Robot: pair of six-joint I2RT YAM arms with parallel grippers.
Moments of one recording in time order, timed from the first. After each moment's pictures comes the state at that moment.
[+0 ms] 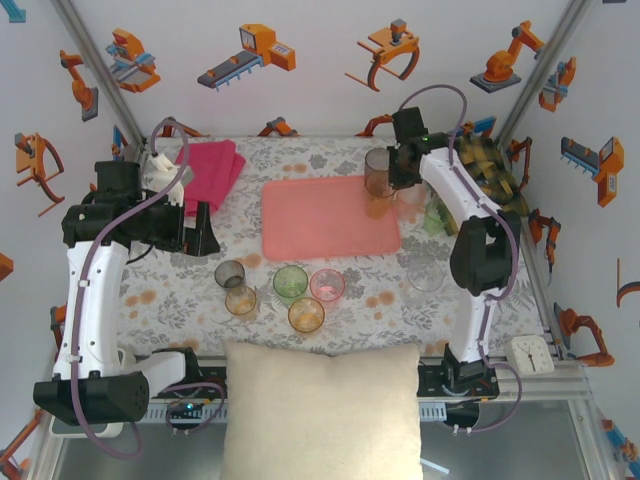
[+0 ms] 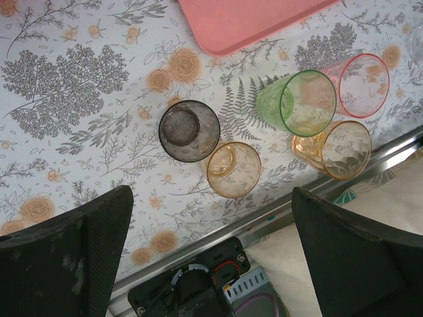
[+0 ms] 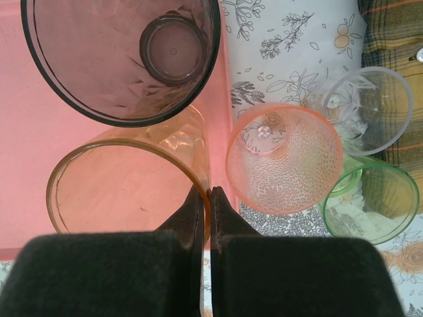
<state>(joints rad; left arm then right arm) -0.01 1.15 1.39 -1.23 0.44 0.21 0.28 1.99 1.84 -0.85 0.10 0.24</state>
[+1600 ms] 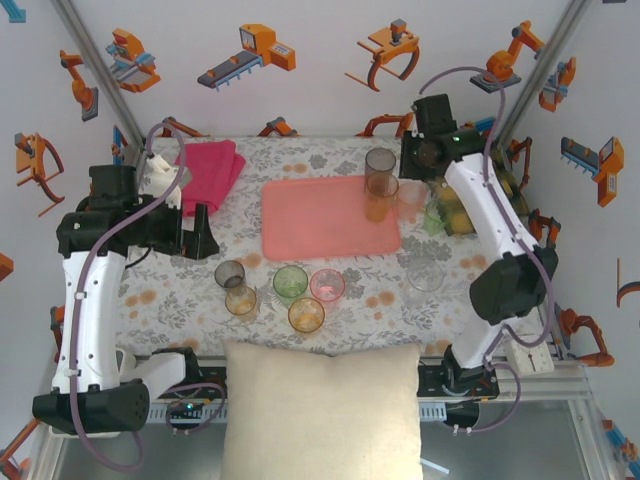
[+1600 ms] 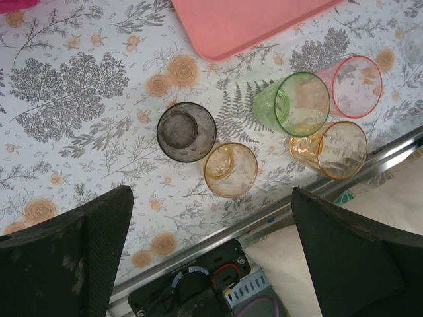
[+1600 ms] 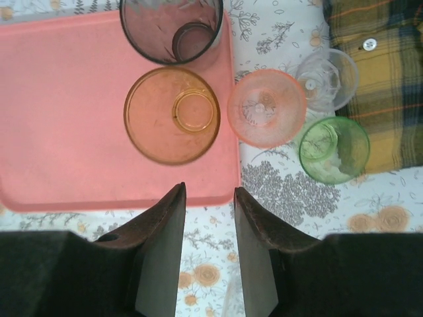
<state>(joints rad) -0.01 1.10 1.39 -1.23 0.45 0.21 0.28 1.70 1.80 -0.96 0.08 0.25</state>
